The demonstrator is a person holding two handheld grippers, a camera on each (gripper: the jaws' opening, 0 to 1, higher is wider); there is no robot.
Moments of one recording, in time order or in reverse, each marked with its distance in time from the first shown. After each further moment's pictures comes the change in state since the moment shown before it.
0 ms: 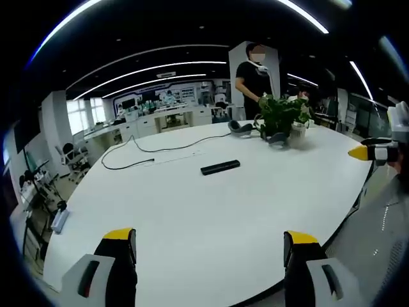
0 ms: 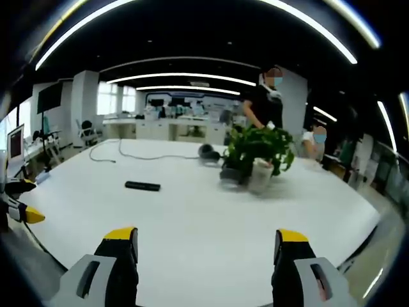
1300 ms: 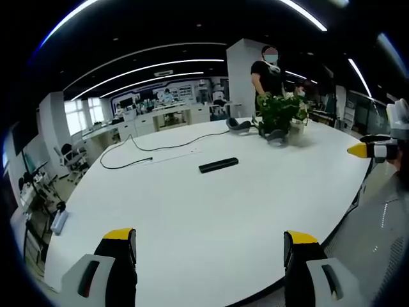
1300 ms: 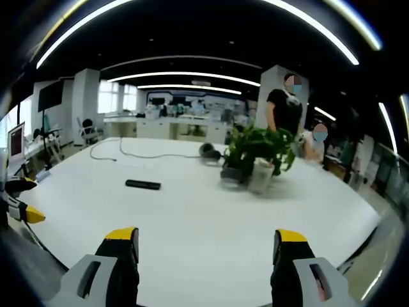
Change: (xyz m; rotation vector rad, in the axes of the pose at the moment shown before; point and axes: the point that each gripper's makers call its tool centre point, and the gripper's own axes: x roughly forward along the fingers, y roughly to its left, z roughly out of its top) left arm 0.002 -0.002 -0.002 0.016 0.014 -0.010; right arm 0.000 0.001 -0.001 -0.010 0.005 0.003
